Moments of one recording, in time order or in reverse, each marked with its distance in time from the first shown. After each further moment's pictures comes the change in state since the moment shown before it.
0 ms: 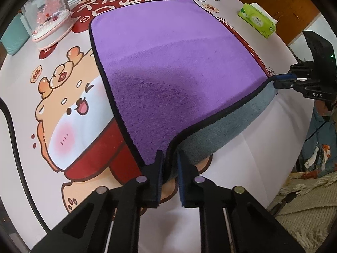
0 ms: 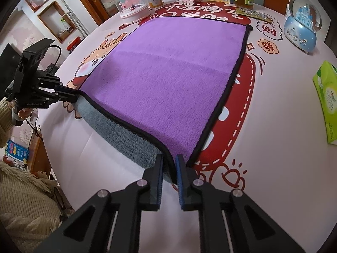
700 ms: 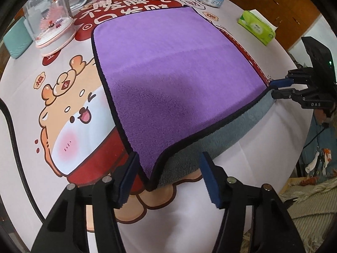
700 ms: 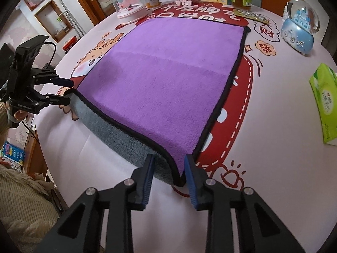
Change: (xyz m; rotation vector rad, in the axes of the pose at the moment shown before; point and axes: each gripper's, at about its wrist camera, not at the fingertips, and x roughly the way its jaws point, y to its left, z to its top) left arm -0.008 0.000 0.005 -0.004 -0.040 -0.012; right arm 0.001 0.003 0.003 0.001 0.004 -0.034
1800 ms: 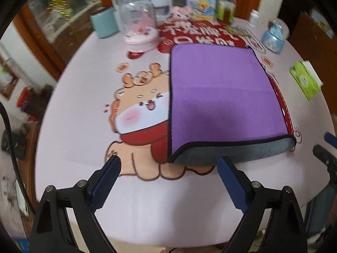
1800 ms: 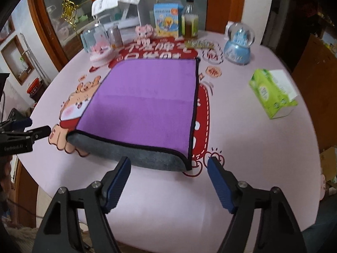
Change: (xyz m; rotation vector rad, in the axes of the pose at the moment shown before) left arm -0.079 -0.029 -0.024 -0.382 -0.140 0.354; right arm -0.077 0.065 -0.013 0.253 -0.196 -0.287
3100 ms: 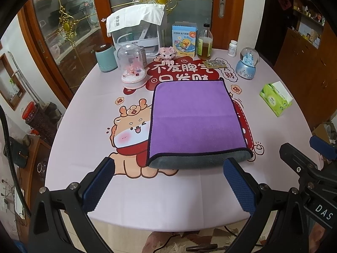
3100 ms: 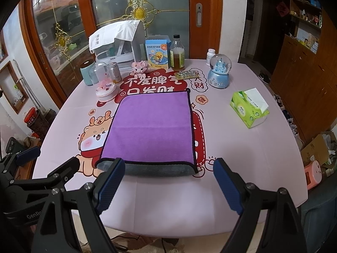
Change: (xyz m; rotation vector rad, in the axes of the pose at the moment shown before) left arm -0.137 -0.058 -0.018 -0.019 -0.194 0.005; right arm -0.124 0.057 0.011 0.128 -0.159 -0.091
